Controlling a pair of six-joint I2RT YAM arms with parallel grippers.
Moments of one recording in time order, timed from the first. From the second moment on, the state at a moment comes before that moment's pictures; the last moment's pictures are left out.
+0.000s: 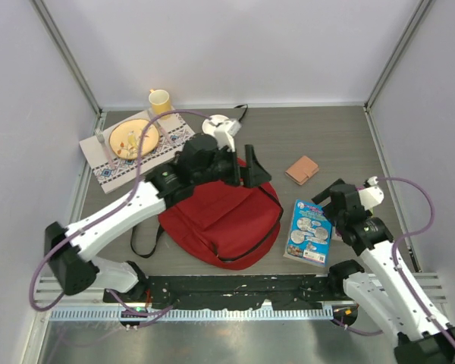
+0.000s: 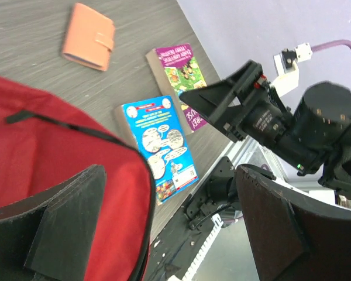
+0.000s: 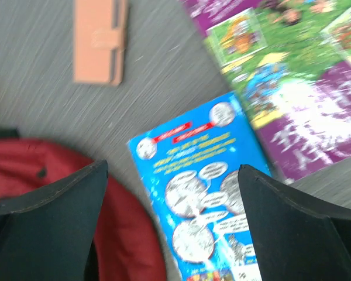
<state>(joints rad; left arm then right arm) -0.84 1.28 1.23 -0.28 0.18 -0.65 0.42 0.67 0.60 -0.74 0.51 1.07</state>
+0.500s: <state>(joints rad) -1.02 1.85 1.51 -0.16 0.25 -0.75 -0.10 0.73 0.54 -0.73 0.02 0.87</state>
